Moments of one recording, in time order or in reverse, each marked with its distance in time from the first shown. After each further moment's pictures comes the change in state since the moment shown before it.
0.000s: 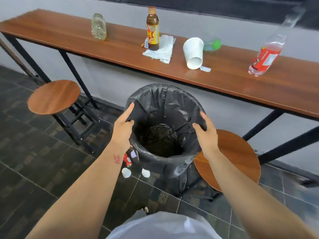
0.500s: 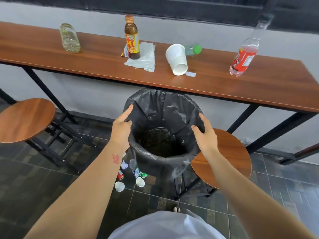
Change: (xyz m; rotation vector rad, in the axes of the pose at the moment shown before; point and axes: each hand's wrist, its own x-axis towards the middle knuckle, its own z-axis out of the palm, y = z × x) left_hand 0.054 0.025 0.020 0.091 -0.135 -0.034; right_hand 0.007 -0.004 0.001 -0.177 0.159 -0.001
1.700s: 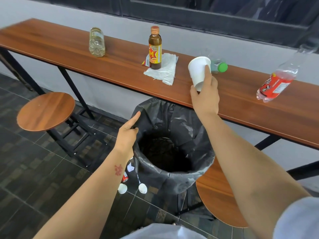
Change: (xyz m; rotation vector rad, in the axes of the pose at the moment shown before) left_hand 0.013 0.008 0.000 -0.156 0.074 -0.010; right_hand 0.131 -0.135 0.050 -0.382 0.203 -0.614
